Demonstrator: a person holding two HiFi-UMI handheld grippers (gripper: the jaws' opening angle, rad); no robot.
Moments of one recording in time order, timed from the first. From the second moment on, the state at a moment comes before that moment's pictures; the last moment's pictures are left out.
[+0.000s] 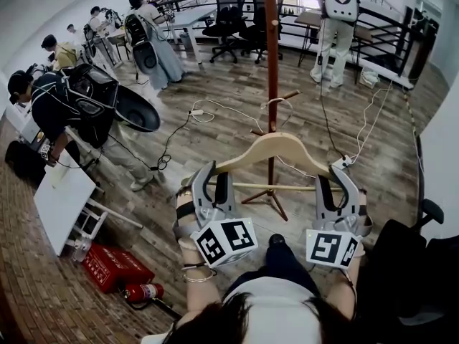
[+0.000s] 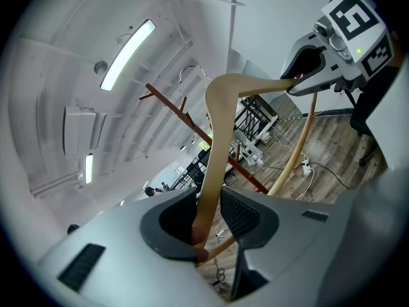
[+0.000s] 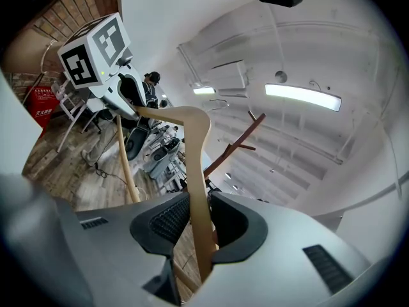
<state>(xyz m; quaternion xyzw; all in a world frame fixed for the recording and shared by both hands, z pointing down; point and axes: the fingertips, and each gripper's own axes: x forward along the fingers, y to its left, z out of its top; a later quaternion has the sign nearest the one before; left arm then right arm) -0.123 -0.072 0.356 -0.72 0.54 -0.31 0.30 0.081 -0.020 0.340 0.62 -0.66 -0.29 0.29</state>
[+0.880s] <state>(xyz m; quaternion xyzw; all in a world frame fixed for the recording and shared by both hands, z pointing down) -0.102 -0.155 0.339 -0.71 0.55 -0.31 0.31 0.102 -0.107 0.331 0.63 -0.66 -0.30 0.28</state>
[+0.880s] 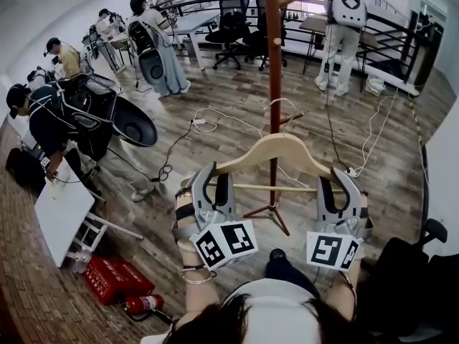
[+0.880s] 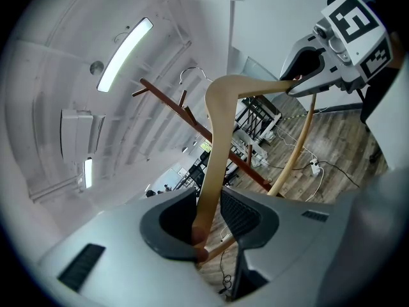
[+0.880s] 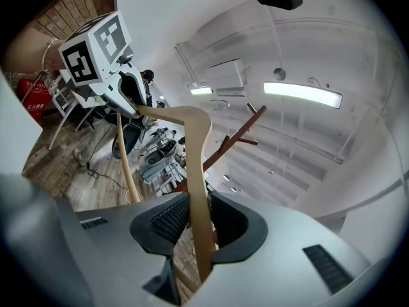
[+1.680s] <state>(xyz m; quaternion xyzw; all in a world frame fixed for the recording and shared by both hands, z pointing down) -0.080 -0.211 0.328 -0.71 0.55 -0.31 0.31 0.127 -0.167 0.317 0.63 -0.66 -0.31 0.27</state>
